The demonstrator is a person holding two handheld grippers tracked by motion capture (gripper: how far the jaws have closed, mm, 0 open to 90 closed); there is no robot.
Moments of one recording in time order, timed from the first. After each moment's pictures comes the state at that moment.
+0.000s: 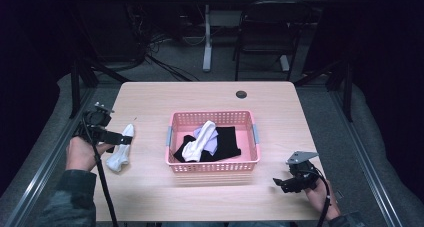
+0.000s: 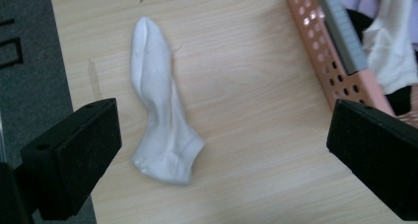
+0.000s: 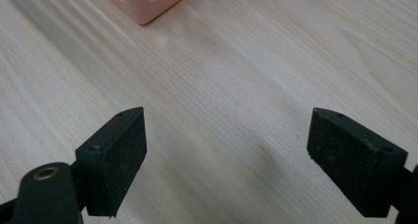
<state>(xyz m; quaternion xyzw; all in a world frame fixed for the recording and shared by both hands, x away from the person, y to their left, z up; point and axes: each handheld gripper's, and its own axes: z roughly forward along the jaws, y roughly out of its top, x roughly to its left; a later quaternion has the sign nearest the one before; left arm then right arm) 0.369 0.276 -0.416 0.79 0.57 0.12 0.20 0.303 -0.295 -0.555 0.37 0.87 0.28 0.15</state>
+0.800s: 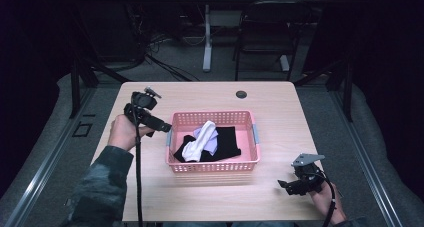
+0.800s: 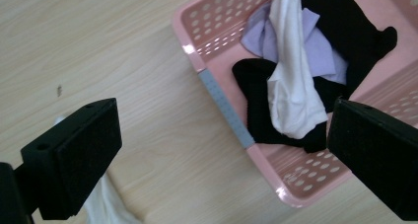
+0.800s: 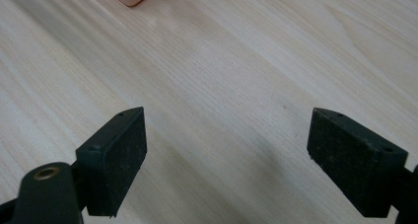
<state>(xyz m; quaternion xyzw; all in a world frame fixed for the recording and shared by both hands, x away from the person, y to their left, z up) 0.412 0.167 -0.400 0.85 0.46 0.11 0.21 0.294 -0.307 -0.556 0.39 0.86 0.28 0.15</state>
